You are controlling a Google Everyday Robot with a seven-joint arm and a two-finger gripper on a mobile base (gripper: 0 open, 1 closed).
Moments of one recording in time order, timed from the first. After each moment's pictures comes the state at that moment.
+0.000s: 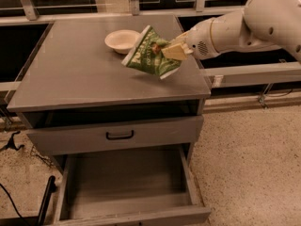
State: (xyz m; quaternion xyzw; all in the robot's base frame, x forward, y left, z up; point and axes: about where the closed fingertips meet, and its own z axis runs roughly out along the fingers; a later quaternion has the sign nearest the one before) arm 0.657 -0.066 0.939 -0.47 0.73 0.19 0.46
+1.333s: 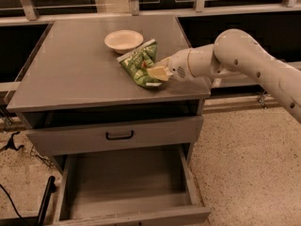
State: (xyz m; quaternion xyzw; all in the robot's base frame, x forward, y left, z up) arm 0.683 -0.023 0.852 -0.43 0.74 0.25 0.46
